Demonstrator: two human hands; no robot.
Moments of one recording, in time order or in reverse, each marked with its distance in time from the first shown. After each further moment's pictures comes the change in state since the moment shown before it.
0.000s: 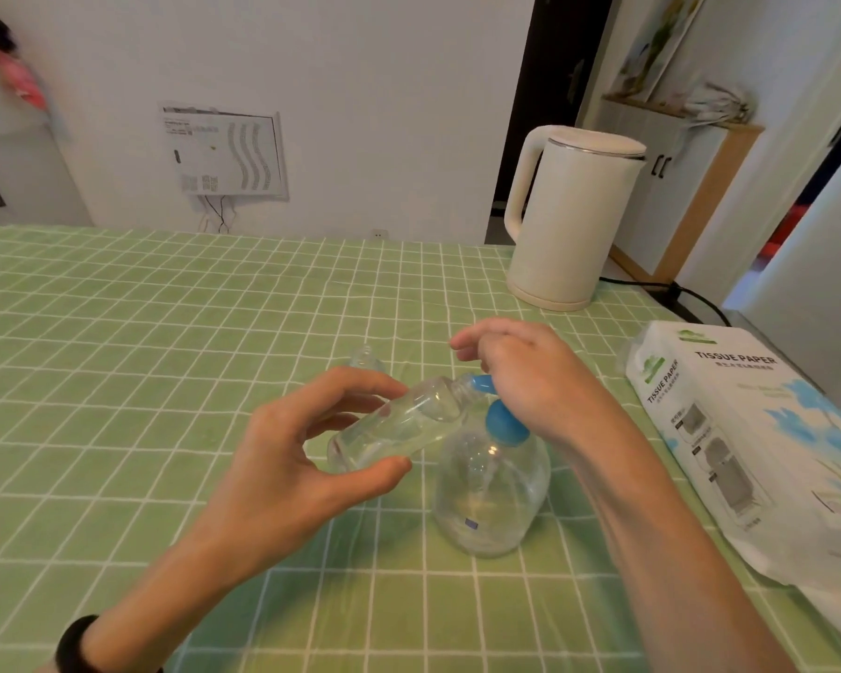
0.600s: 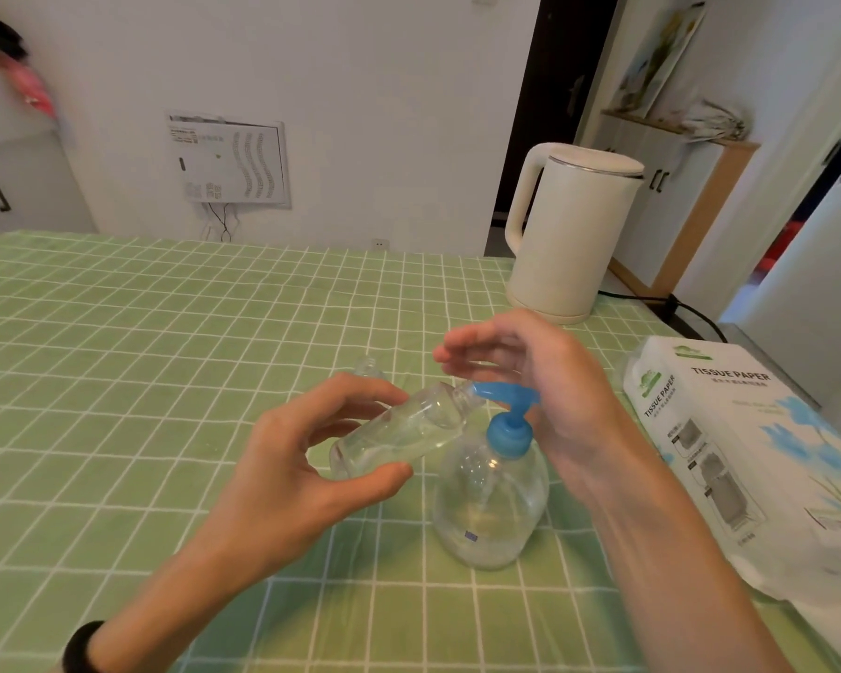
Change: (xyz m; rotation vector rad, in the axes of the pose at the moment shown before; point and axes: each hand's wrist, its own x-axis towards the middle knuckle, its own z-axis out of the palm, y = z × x) left_hand 0.002 -0.001 0.000 -0.028 0.032 0.013; right_hand -0.007 0.001 -0.007 0.566 -0.076 -0.069
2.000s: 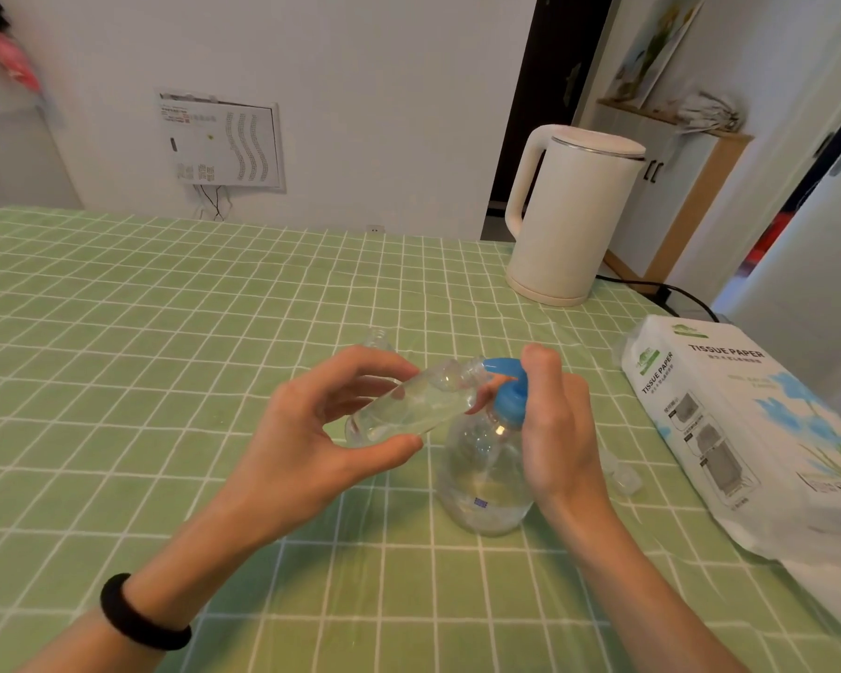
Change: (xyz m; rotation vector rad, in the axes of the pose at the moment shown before) left_hand -0.003 -0.005 0.000 -0.100 -0.033 -0.025; right_hand -0.029 0.053 0.020 -0.222 0.324 -0.255
